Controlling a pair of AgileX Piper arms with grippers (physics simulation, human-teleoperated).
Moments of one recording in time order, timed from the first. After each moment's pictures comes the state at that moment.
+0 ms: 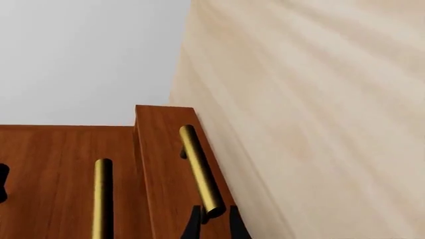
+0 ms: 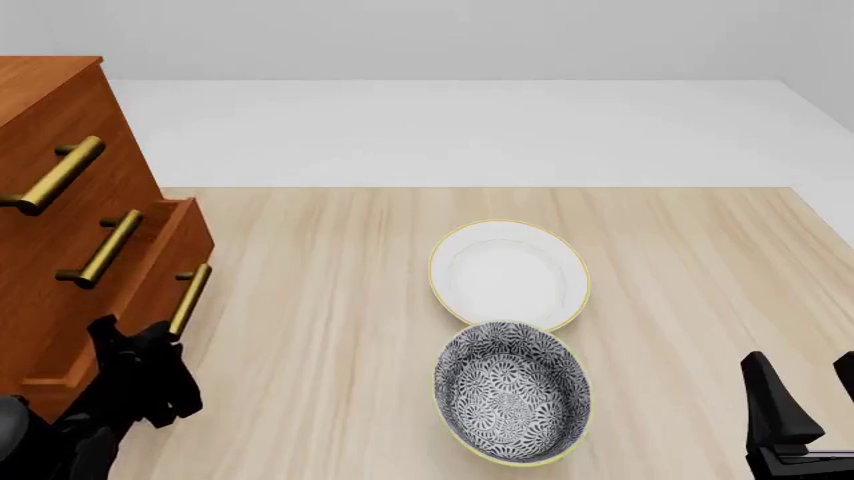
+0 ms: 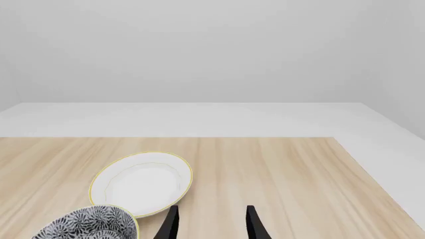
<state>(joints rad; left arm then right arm) 0.11 1.79 -0.17 -1.16 1.31 0.00 0.01 0.00 0.00 0.00</state>
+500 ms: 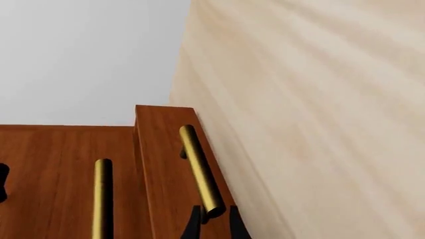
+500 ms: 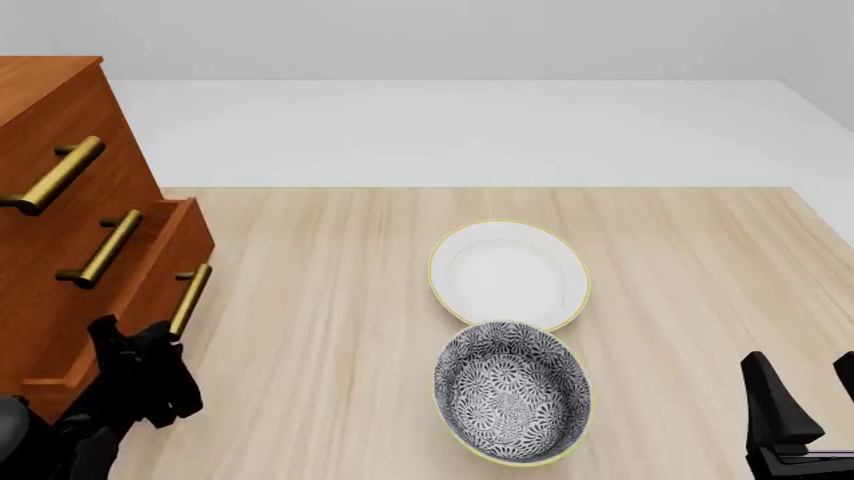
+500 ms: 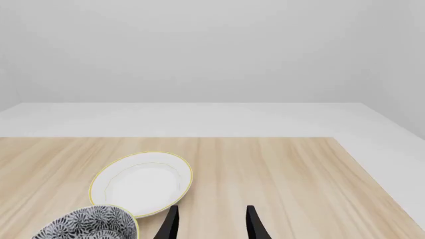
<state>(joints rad) 0.11 1.79 -0.17 -1.16 1.31 0.00 0.01 0.00 0.00 0.00</state>
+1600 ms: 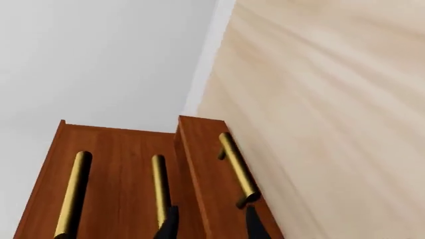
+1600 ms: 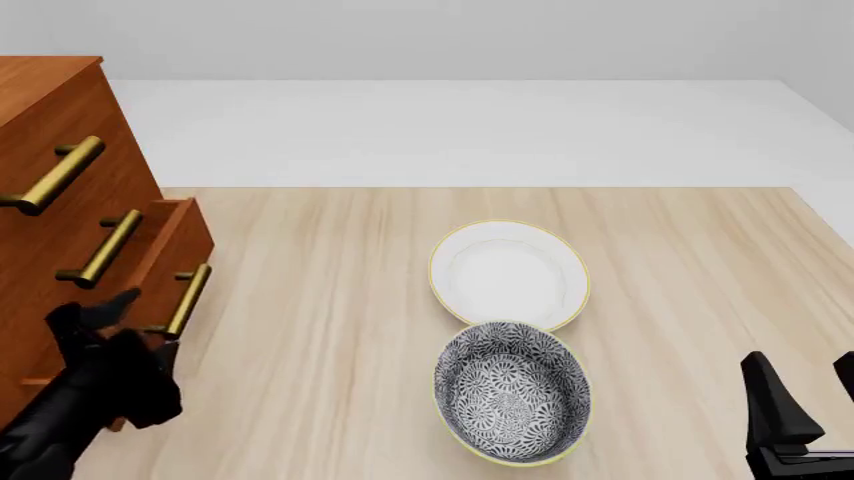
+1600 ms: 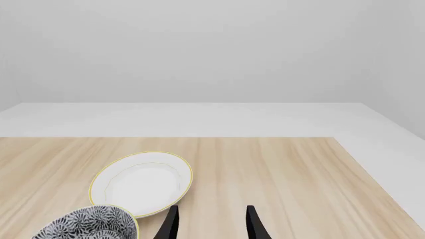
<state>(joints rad) 0.04 1.22 -0.11 -0.73 1.25 0.00 0.01 0.00 0.00 0.00</state>
